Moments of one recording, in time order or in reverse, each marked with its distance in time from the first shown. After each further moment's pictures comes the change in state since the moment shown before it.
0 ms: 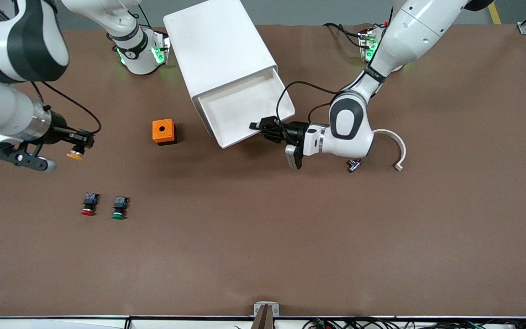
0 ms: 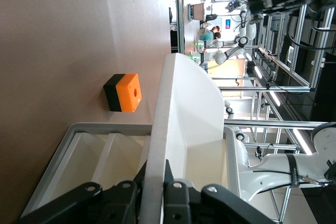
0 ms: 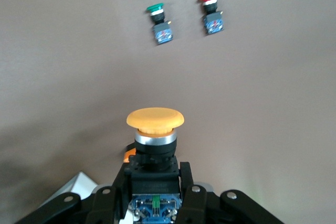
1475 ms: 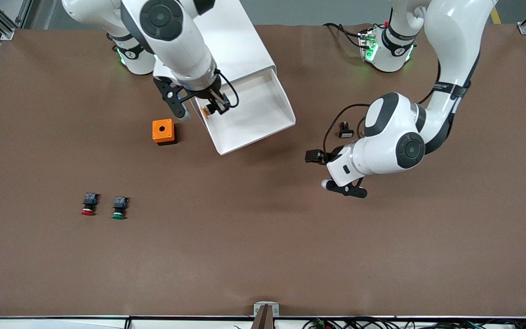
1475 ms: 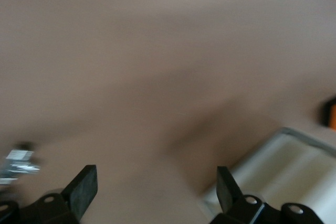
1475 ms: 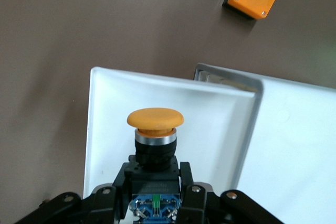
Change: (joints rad) left arm 0.107 -0.076 0.039 0.293 1.355 -0.083 -1.036; right arm 0.536 0.090 0.006 0.059 0.193 0.160 1.190
